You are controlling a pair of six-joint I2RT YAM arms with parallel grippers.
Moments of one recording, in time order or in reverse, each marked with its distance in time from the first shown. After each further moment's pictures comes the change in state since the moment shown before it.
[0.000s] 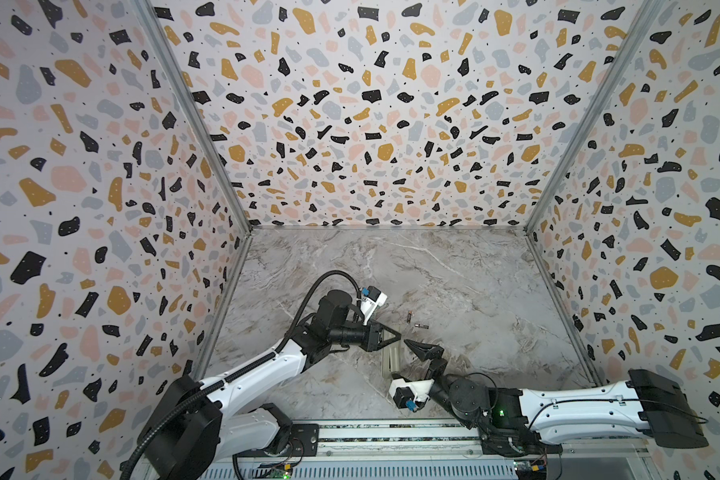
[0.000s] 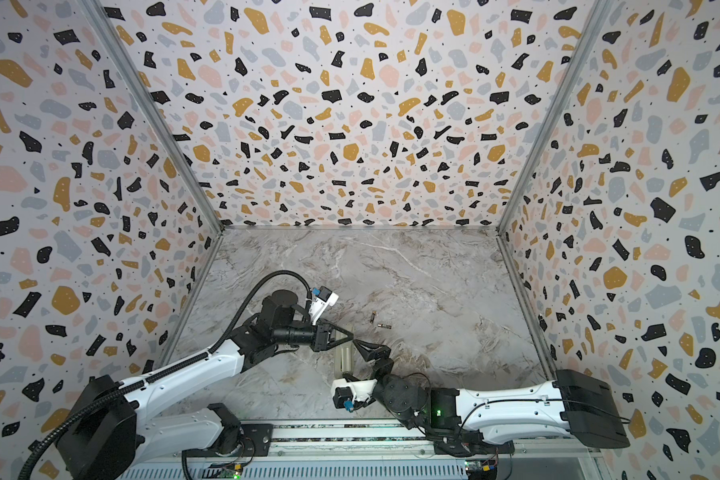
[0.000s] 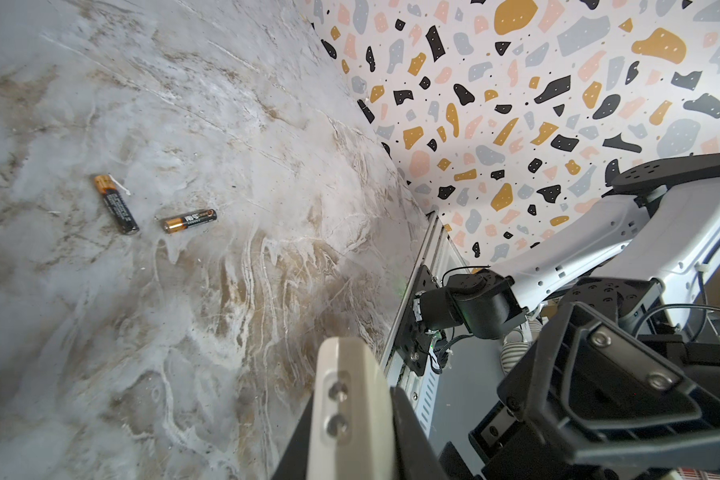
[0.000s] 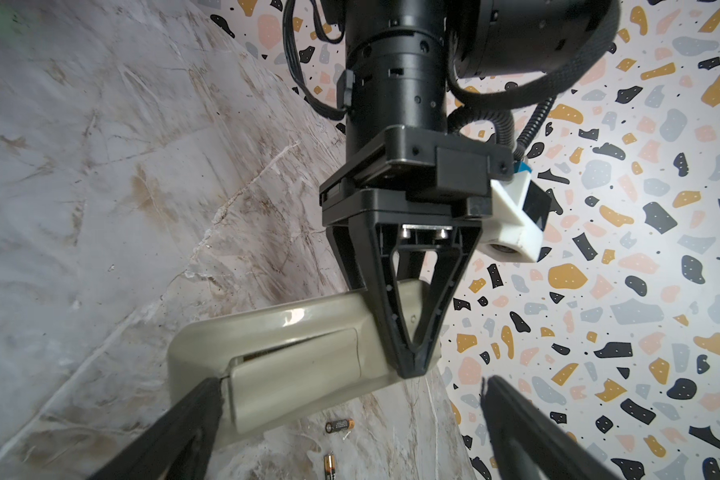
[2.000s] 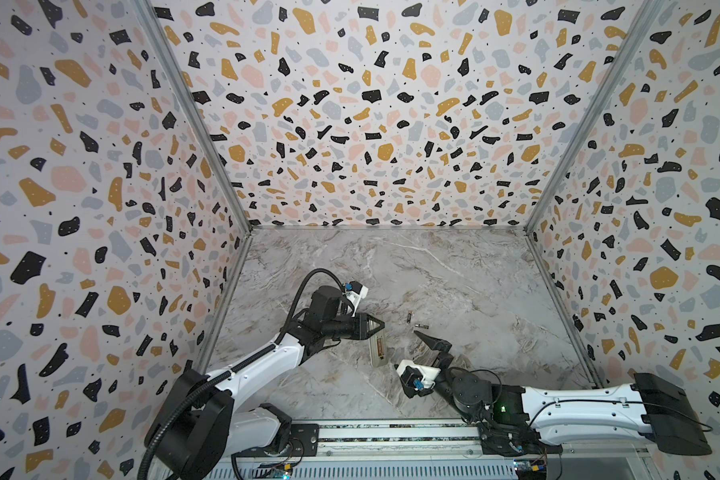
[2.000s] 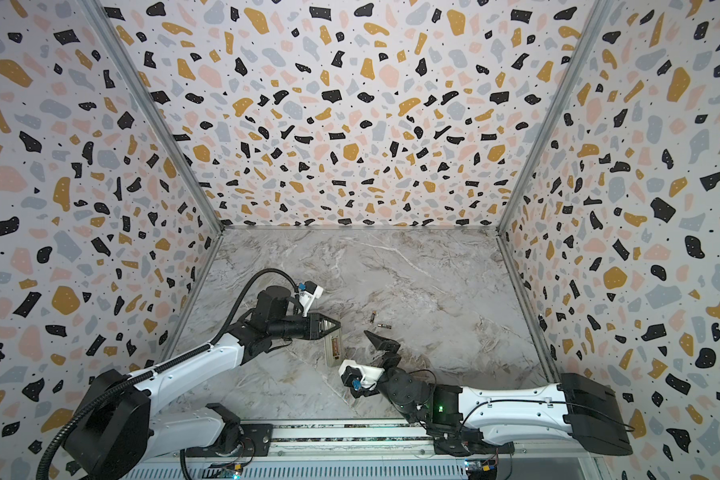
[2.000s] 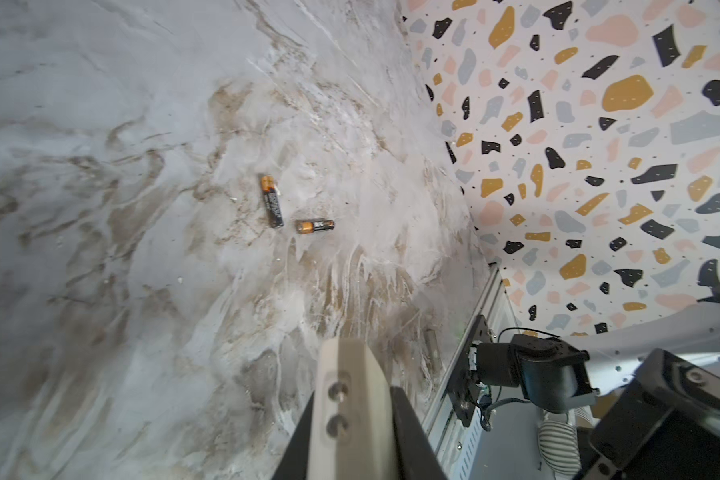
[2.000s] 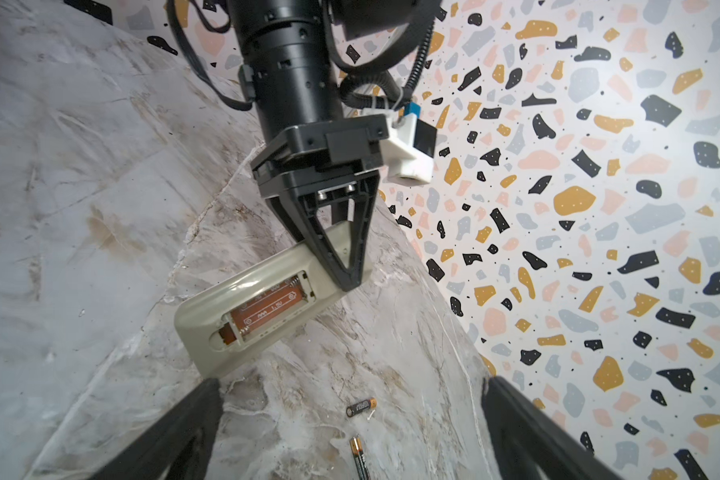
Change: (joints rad) left arm 0.134 0.048 -0.013 -0.058 -0.128 -0.031; right arm -0.066 -0.040 -0.011 -0.019 0.018 0.283
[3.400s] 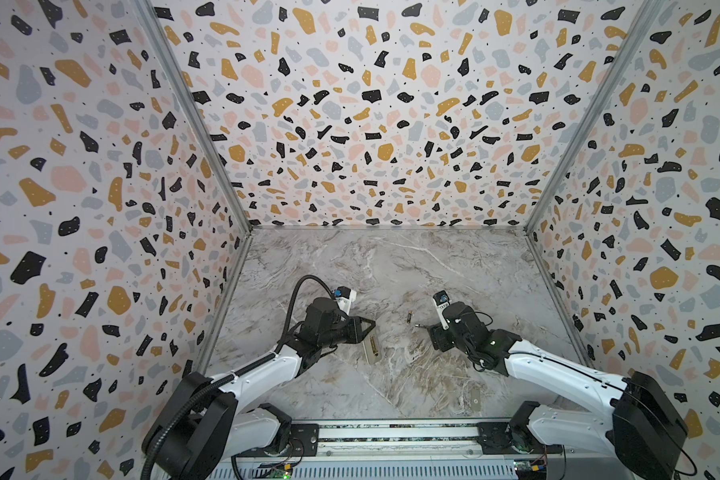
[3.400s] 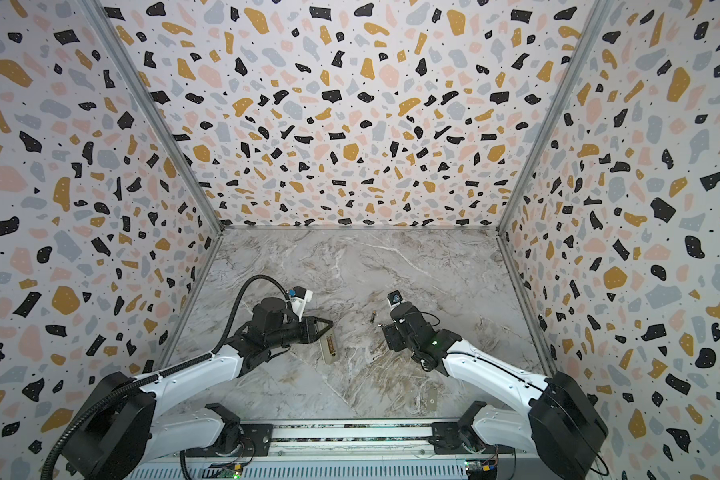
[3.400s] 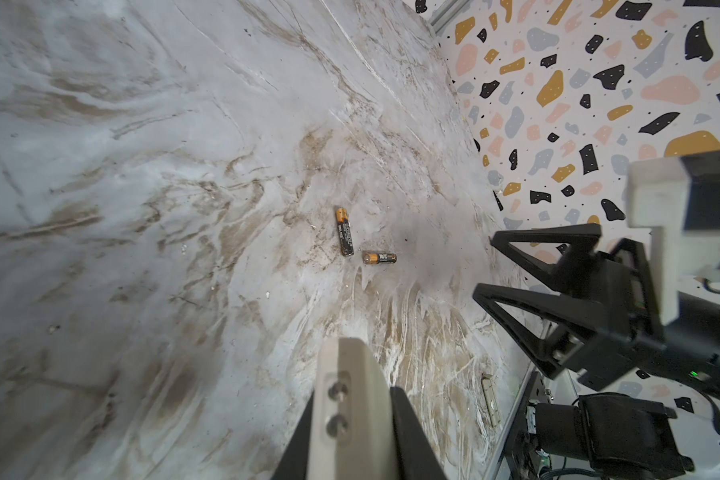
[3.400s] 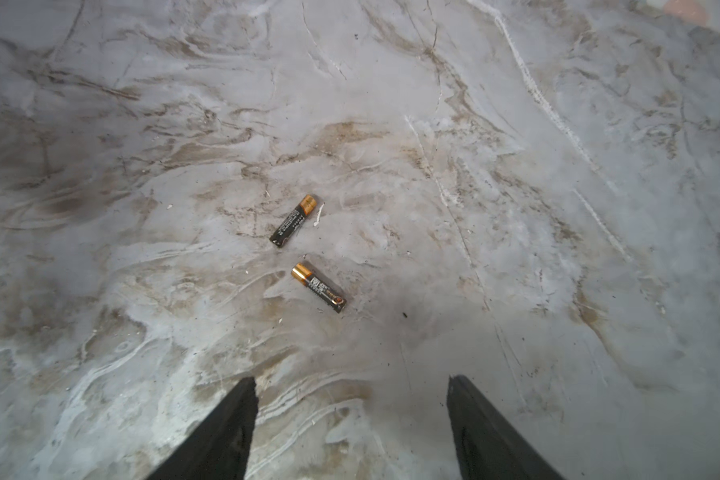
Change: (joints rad) left arm 0.005 -0.023 -0.158 0.226 -0.147 -0.055; right arm -0.674 0.271 0.279 -0.624 -0.414 0.668
